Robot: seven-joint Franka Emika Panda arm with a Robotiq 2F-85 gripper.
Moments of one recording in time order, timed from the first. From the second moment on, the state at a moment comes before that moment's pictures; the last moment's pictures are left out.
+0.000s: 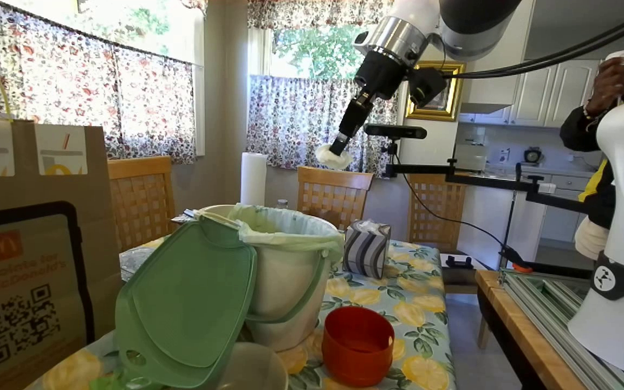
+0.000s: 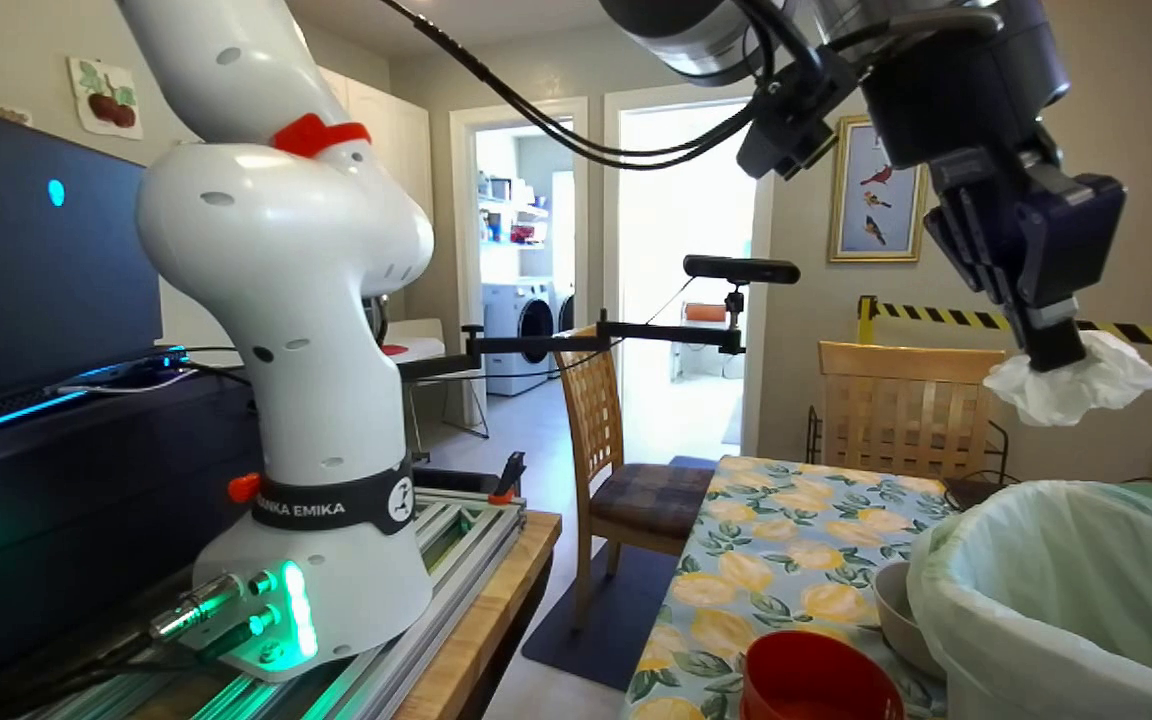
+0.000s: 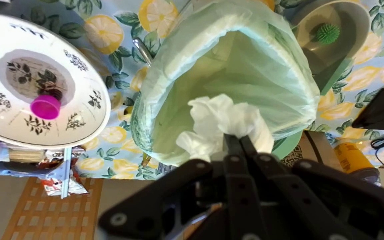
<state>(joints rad) 0.04 -0.43 -0.22 -2.67 0.06 2.70 -0.22</state>
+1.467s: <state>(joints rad) 0.03 -0.04 -0.15 -2.36 0.23 2.66 -0.36</state>
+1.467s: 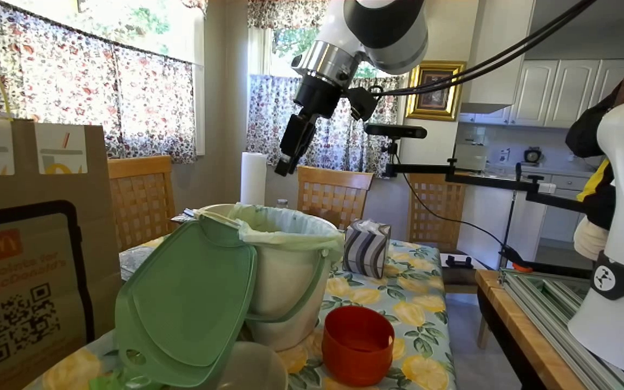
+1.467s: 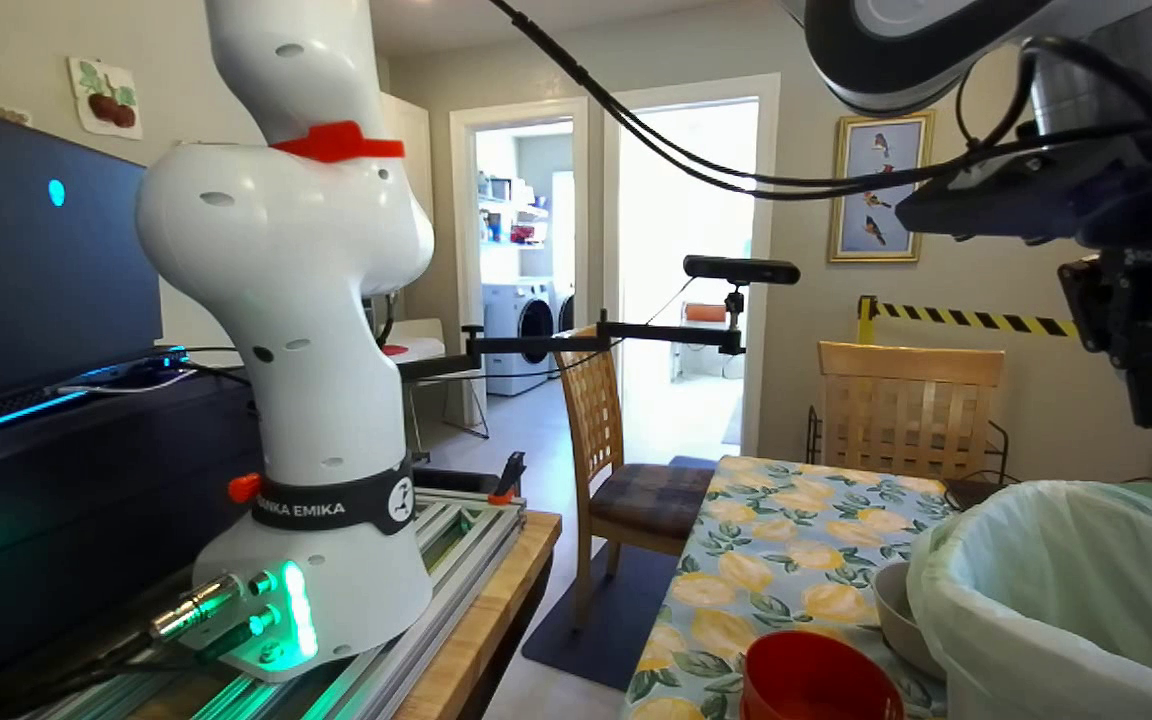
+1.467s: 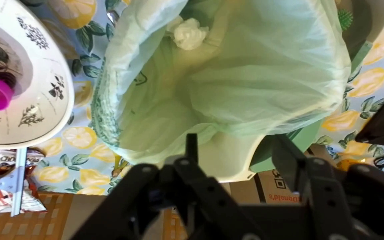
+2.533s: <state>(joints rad) -0.05 -0.34 -0.12 -2.66 0.18 2.43 -0.20</state>
